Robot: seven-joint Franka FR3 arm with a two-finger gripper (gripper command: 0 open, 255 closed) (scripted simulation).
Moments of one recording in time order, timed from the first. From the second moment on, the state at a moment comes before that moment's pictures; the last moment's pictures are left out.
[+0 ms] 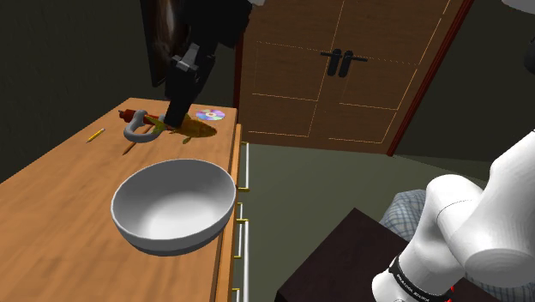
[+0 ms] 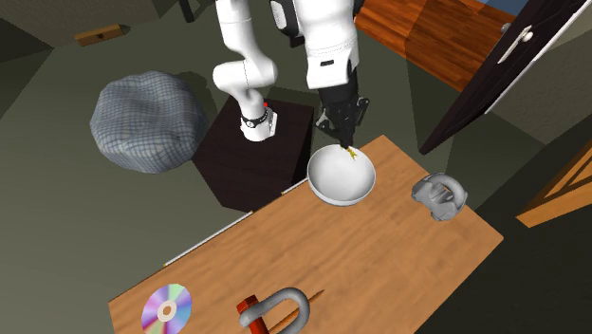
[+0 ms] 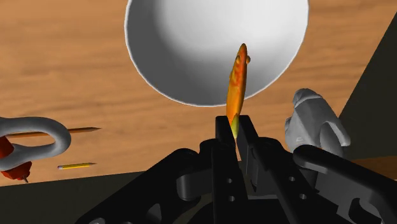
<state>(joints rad) 0.47 -0.24 0.29 -1.85 0.18 1.99 -0.10</state>
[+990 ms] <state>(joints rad) 0.48 -0.26 0.30 -2.06 0.20 2.18 -0.12</state>
